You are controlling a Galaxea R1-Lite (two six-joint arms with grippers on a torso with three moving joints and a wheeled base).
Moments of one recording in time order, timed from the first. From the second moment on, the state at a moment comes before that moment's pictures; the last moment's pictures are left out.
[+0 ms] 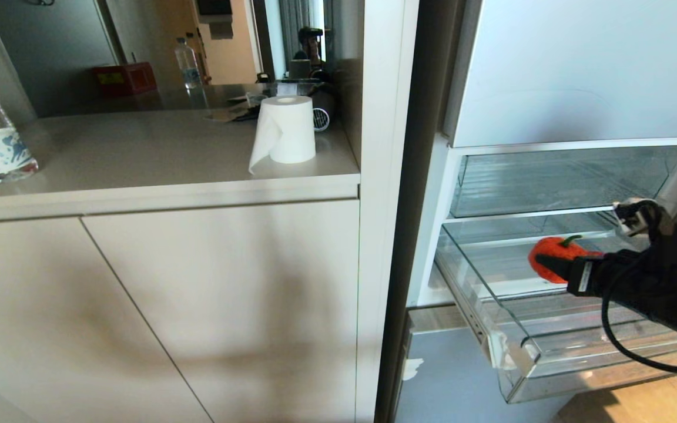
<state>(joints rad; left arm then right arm) -0.01 0.00 -0.01 0.02 0.00 0.00 0.03 1.62 -0.56 -0.76 0.07 0.09</state>
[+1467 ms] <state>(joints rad) -0.01 0.00 -0.01 0.02 0.00 0.00 0.03 2.02 -0.79 -0.76 0.03 0.09</state>
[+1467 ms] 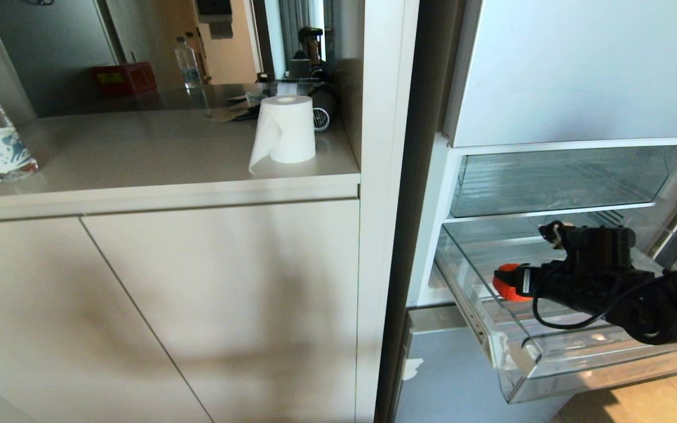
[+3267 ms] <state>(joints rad) -0.01 0.00 -0.01 0.02 0.00 0.00 -0.44 1.17 -0.31 -0.07 0.22 -0.03</state>
